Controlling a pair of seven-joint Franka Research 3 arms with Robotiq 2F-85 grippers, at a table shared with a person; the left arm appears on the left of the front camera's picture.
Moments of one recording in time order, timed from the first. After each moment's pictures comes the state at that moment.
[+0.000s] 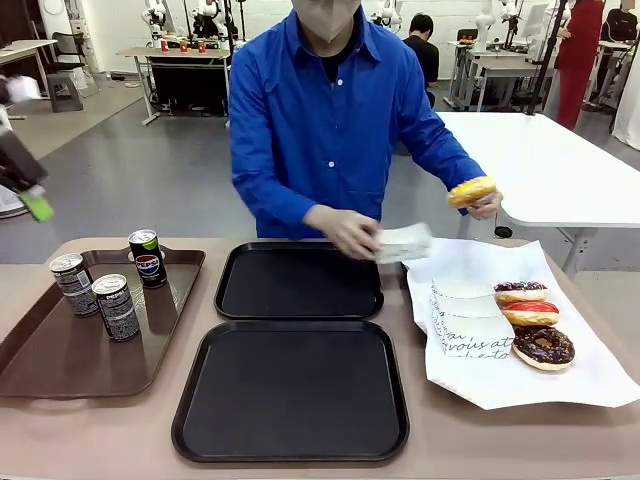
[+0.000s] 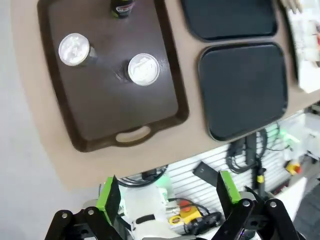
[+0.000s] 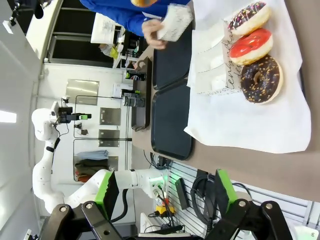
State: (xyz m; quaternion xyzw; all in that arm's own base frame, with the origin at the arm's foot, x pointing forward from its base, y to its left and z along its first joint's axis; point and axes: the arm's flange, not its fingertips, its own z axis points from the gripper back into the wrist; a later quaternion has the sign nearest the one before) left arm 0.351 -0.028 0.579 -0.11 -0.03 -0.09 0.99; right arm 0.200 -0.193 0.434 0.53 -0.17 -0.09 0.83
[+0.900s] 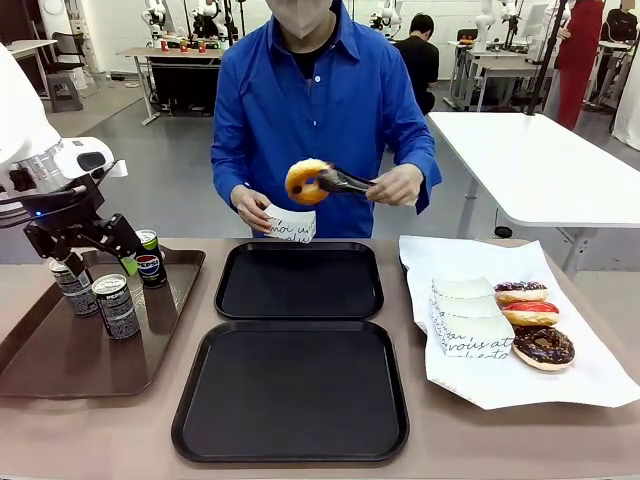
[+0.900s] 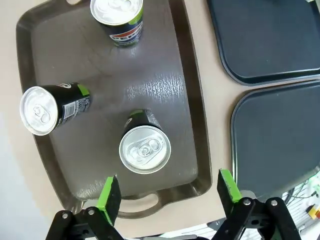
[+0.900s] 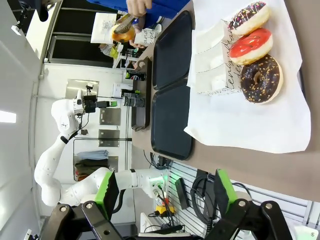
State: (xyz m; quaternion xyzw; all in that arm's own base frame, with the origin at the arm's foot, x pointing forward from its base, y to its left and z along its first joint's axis) left arm 0.406 -0.075 0.455 -0.06 -0.07 -0.06 0.99; right arm 0.200 -0.193 0.434 0.53 -0.17 -0.09 0.83
